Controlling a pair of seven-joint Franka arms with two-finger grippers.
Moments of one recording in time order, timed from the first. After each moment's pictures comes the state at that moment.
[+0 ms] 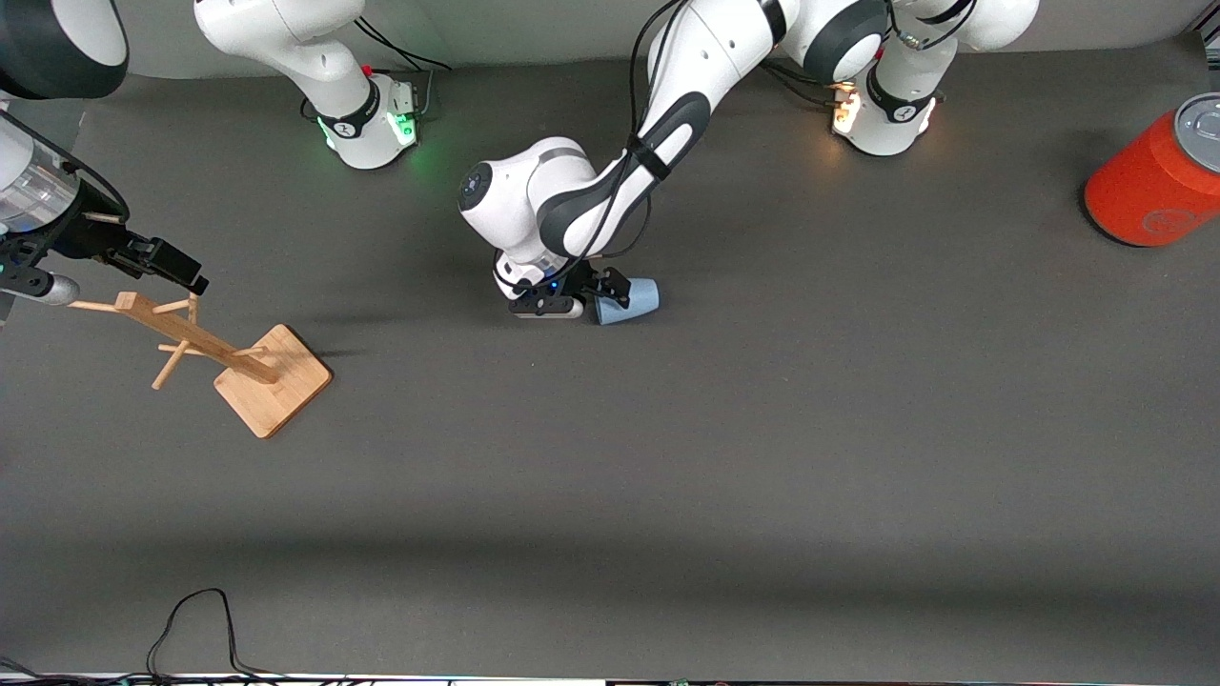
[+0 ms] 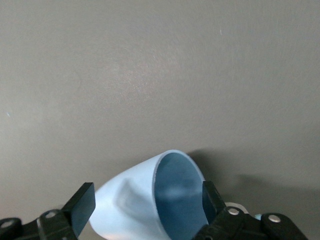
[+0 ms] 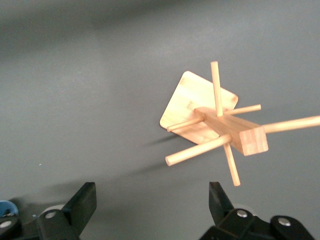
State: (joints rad) left arm -1.02 1.01 -0.05 -1.04 0.35 1.66 -0.84; right arm 0.36 -0.22 -0.36 -2.01 -0.10 1.85 0.31
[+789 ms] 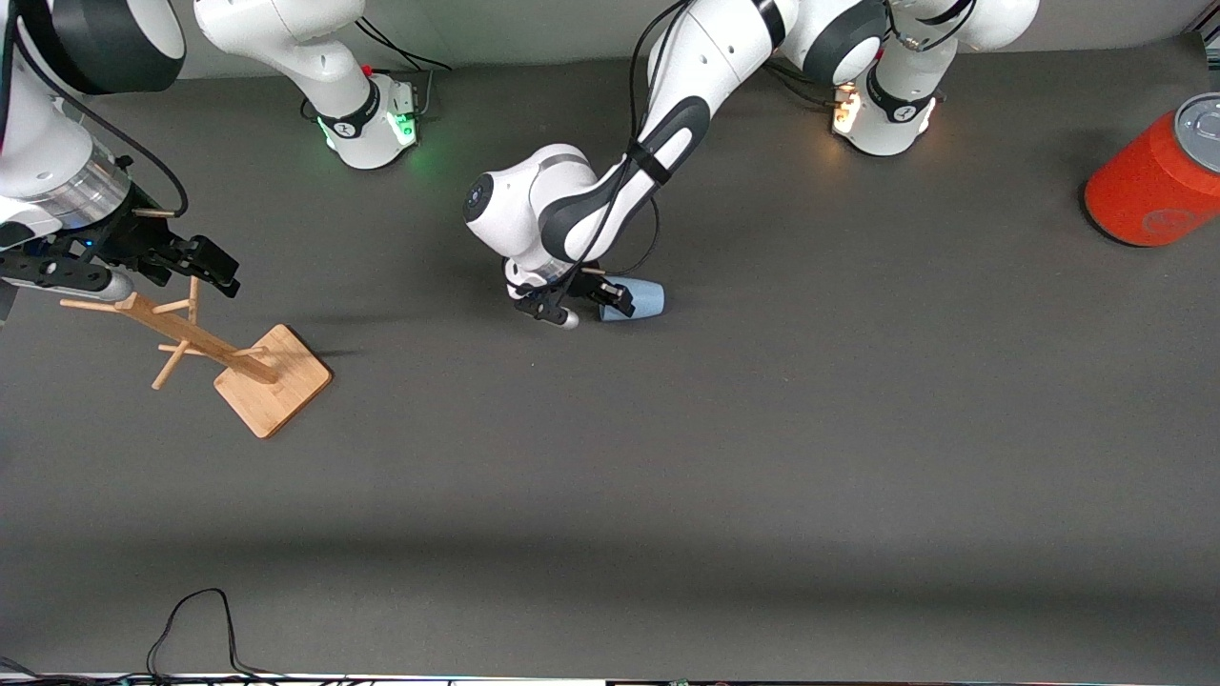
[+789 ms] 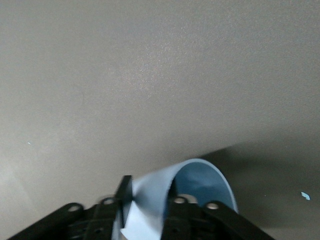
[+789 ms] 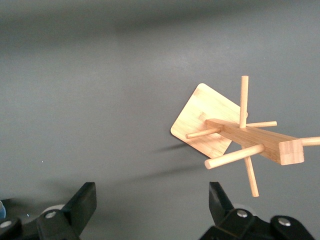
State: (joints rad) left arm -1.02 1.01 -0.04 -1.03 0.37 1.62 -0.64; right arm 0.29 -0.21 -0.20 -2.02 -0.11 1.89 0.31
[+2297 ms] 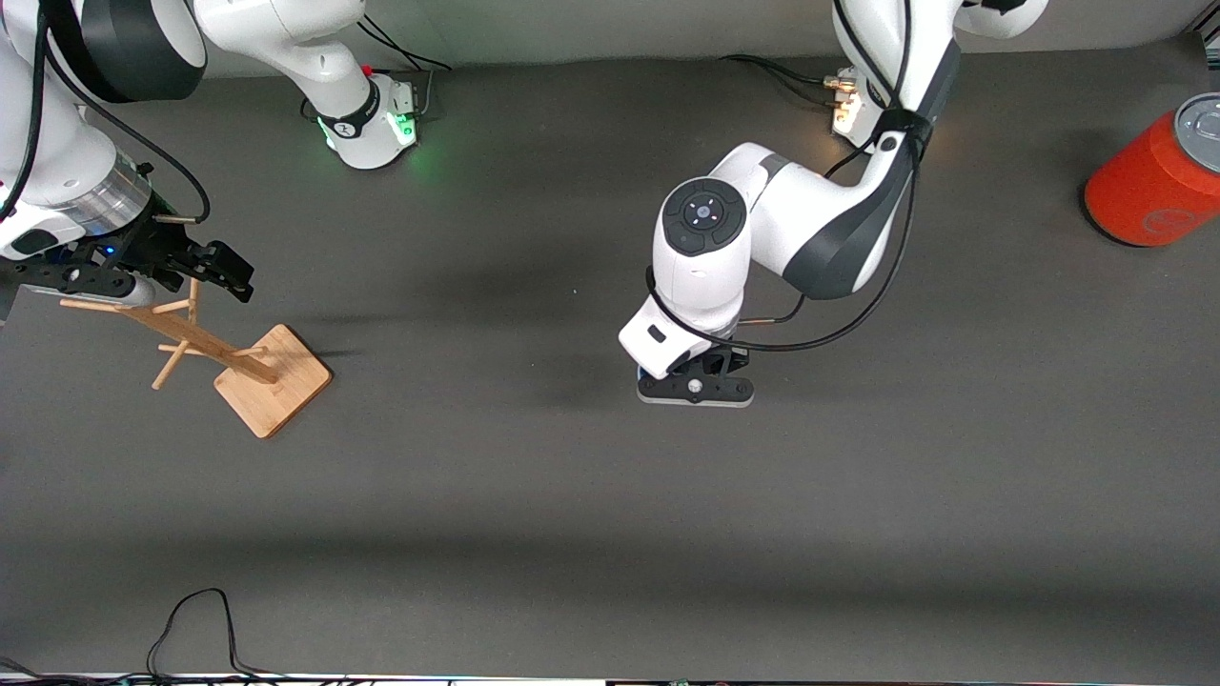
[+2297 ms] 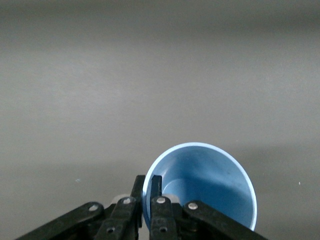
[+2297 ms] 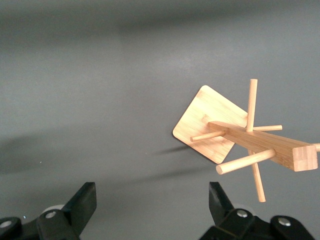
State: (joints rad) left arm -0.62 0.53 -0.03 -1.45 0.12 2.06 -0.65; right arm 0.22 -0.20 -0.12 -2.02 -0.11 1.91 0.31
